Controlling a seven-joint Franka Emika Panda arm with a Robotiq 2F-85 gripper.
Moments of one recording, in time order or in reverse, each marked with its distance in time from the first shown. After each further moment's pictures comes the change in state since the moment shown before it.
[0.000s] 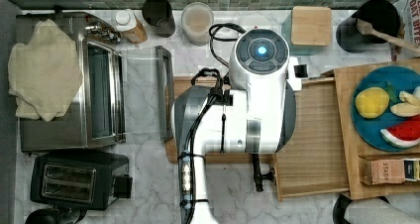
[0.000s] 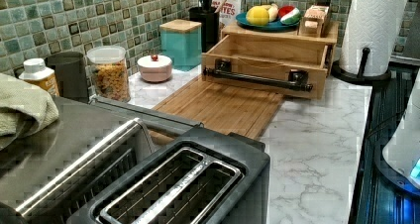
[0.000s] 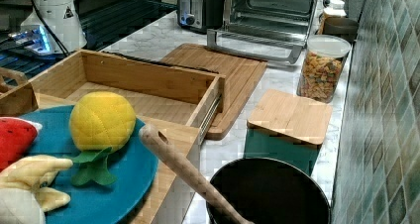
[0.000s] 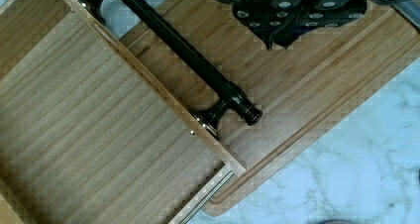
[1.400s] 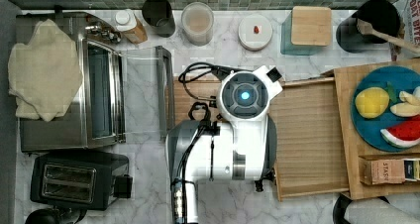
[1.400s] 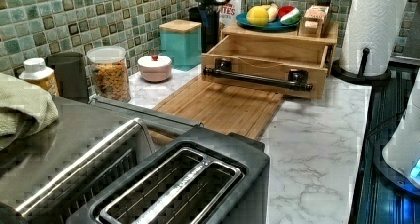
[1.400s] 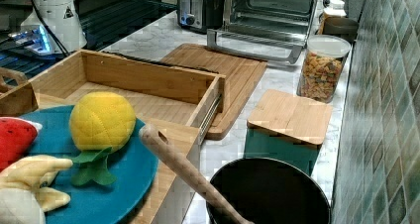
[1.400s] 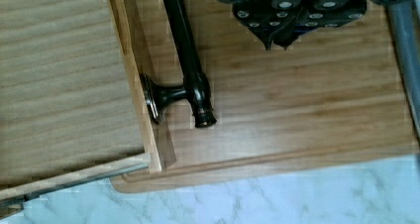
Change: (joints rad) arm -0.013 -0.123 0.053 -0.294 0.008 0.256 -0.503
